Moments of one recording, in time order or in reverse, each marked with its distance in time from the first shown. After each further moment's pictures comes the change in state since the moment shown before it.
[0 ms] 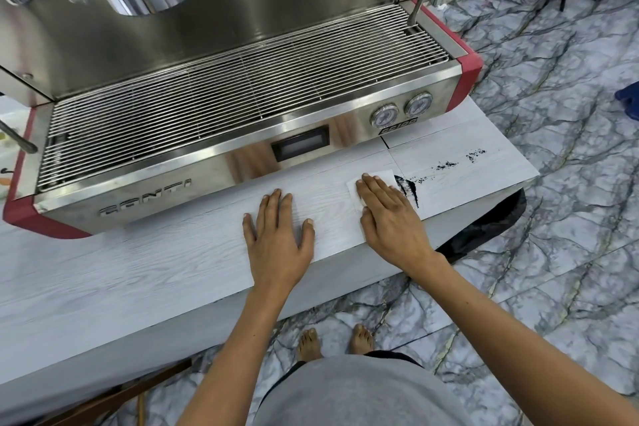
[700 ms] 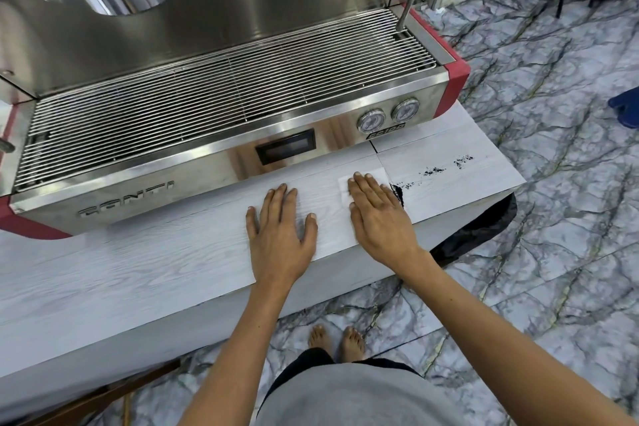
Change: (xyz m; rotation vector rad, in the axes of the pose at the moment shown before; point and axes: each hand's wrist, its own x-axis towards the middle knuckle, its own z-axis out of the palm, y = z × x) left_hand 0.010 0.028 0.012 0.013 0.016 0.009; right_hand 0.008 0.012 0.002 -0.050 -0.043 0.033
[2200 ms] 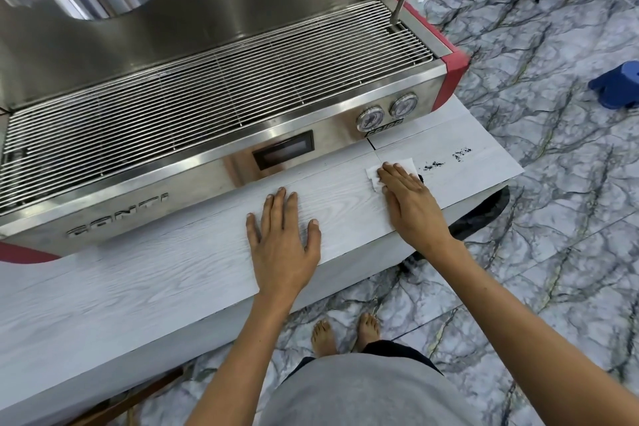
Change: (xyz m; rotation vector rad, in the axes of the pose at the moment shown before) left_hand -0.001 -0.001 -0.005 0.010 -0.081 0.022; right_hand 0.005 0.044 -0.017 0.146 0.083 0.087
